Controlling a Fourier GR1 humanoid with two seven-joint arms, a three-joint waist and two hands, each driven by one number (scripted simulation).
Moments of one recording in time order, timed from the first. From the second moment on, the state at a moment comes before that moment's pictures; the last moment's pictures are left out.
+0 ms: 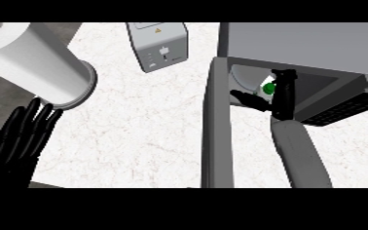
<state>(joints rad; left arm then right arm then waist) 0.22 0.06 0.14 -2.13 0.25 -0.42 0.02 -0.48 -0.04 -0.16 -0.91 0.31 -0.53 -0.86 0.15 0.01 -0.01</state>
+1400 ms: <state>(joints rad) 0.18 0.04 -0.04 -2.01 0.12 -0.48 0.02 -0.52 -0.02 -0.16 -0.81 0.12 -0.14 -0.88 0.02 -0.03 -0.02</state>
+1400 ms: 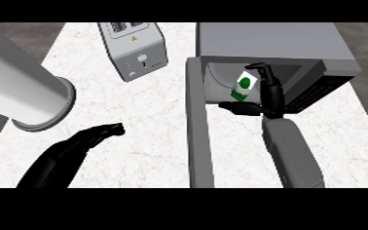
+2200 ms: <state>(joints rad) 0.00 0.01 -0.24 -1.69 -0.17 -0.45 -0.07 -0.21 -0.05 -0.10 -1.05 0.06 0.01 -0.65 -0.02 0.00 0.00</state>
